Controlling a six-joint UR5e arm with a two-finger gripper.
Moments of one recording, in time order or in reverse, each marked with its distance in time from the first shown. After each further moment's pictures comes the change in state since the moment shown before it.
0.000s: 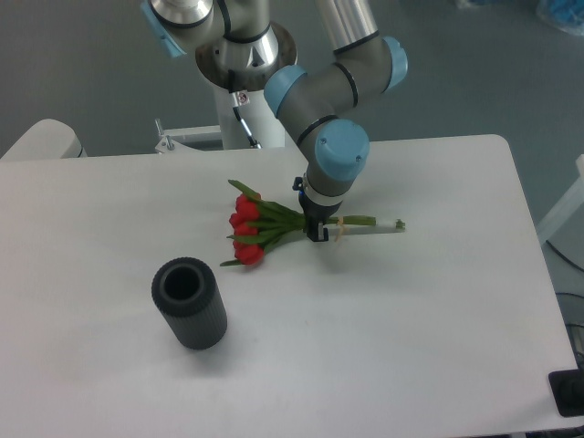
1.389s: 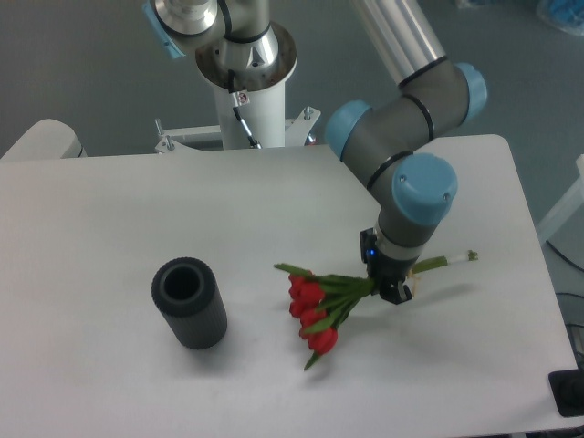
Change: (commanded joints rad) arm -0.055 -0.281 0.578 -0.181 -0.034 -0.418
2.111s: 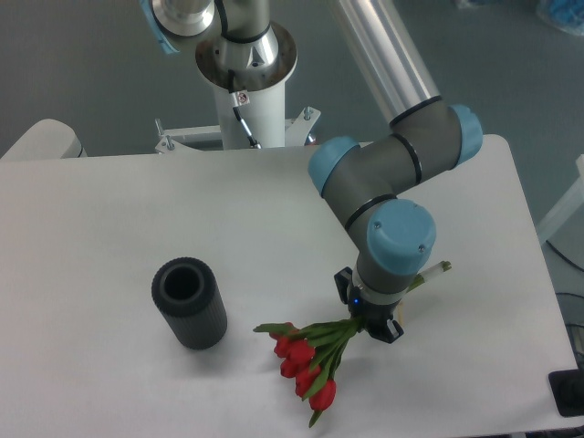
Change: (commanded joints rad) arm -0.071 -0.058 0.061 0.005 0.061 -0.252
